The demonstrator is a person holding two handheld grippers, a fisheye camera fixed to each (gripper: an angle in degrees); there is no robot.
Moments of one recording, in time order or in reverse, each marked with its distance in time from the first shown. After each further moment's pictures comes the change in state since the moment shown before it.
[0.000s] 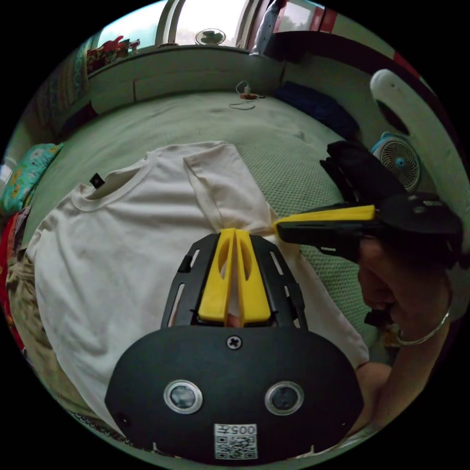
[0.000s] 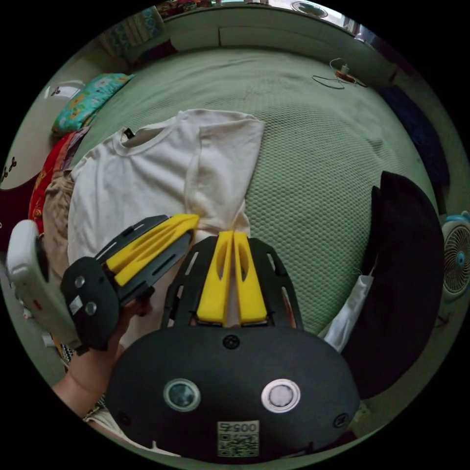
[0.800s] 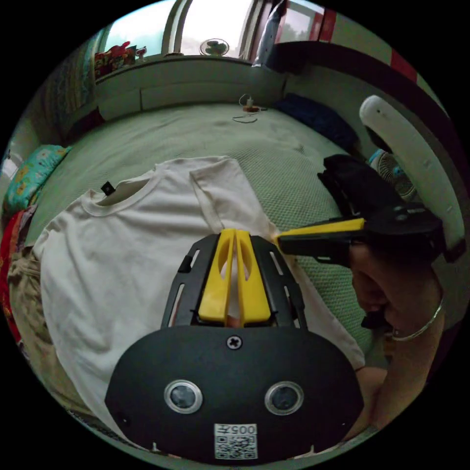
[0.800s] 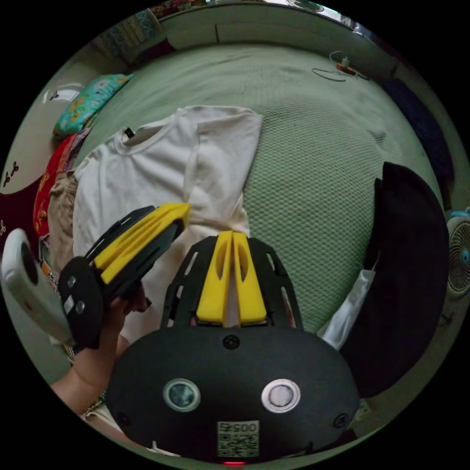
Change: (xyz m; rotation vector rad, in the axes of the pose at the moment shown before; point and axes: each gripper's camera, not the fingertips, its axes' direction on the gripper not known) left arm -0.017 0.007 -0.042 0.050 0.020 -0.041; right arm 0.018 0.016 -0.008 -0.033 -0.039 0.013
